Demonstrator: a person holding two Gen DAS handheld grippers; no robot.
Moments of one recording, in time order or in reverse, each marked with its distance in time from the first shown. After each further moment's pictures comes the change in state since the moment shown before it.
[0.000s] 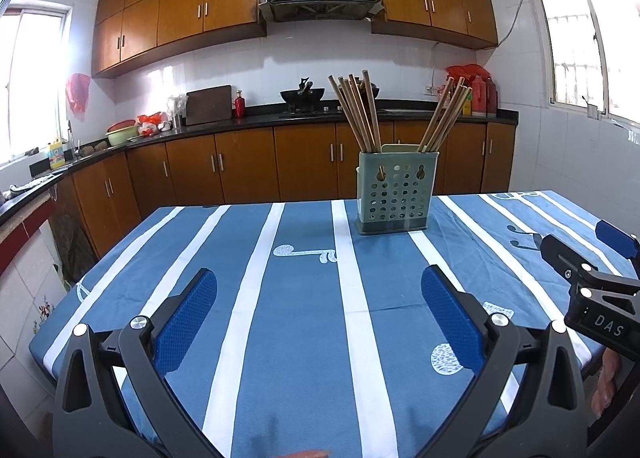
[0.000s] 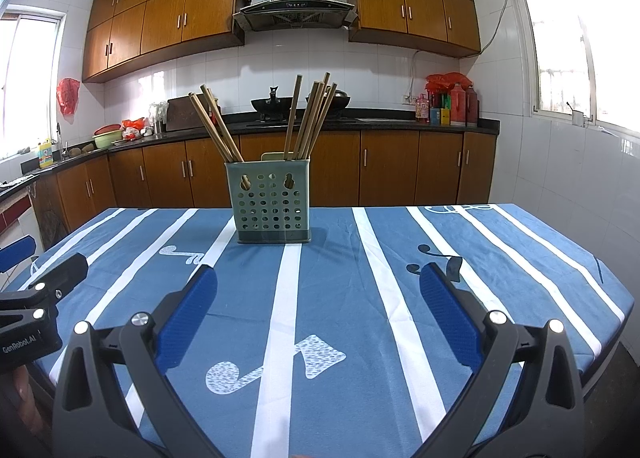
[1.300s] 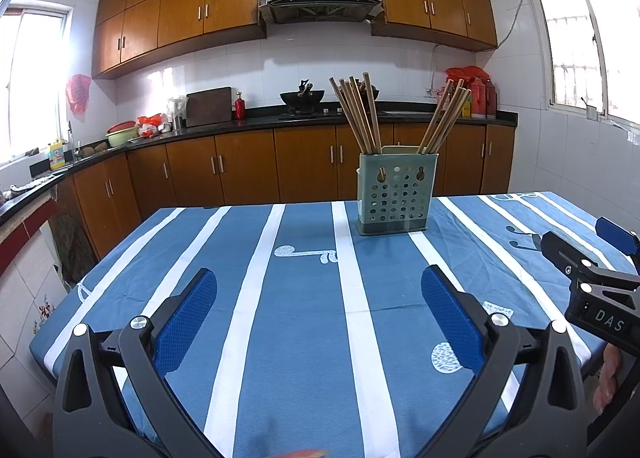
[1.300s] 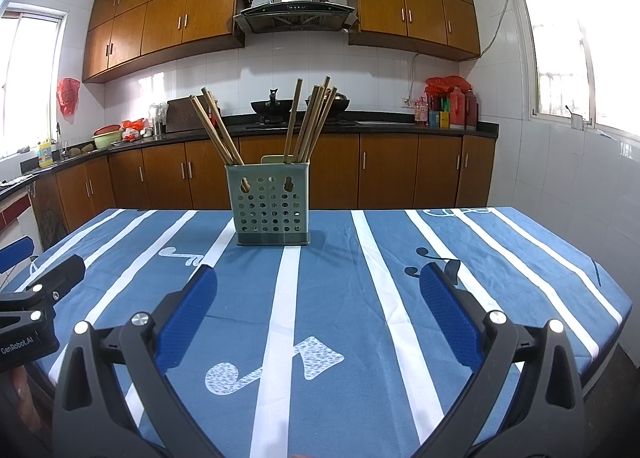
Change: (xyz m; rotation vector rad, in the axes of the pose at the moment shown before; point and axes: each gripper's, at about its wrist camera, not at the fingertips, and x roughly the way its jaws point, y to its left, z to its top) left arm -0.002 -0.006 0.003 0.003 -0.006 0.006; right arm 0.000 -0.003 0.003 -0.005 -0.005 0.001
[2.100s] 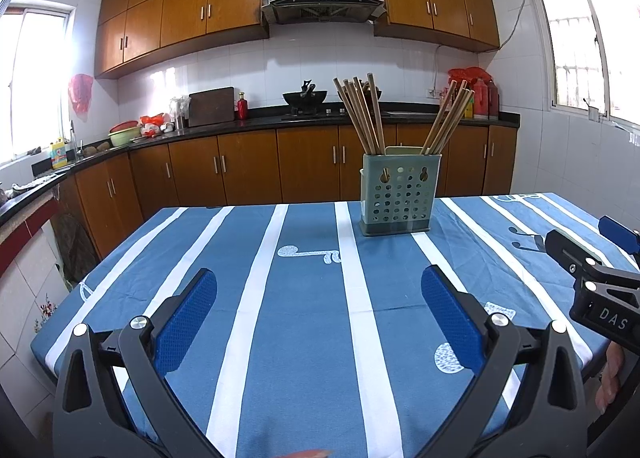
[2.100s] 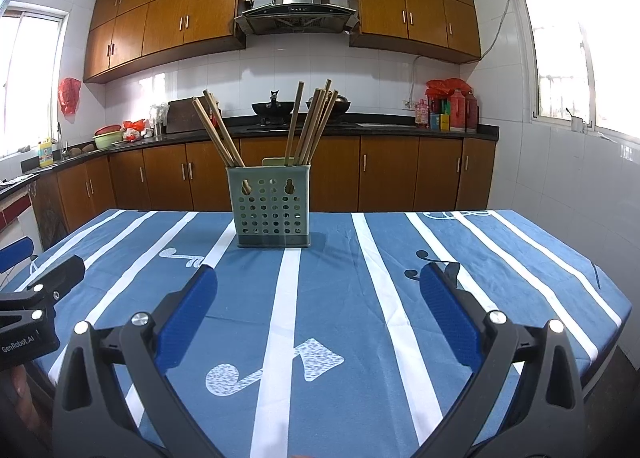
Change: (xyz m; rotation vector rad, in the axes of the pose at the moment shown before) left arm -0.001 0.003 0.000 -0.005 -0.003 0.009; right arm 0.000 -0.001 0.001 -0.004 -0.001 0.002
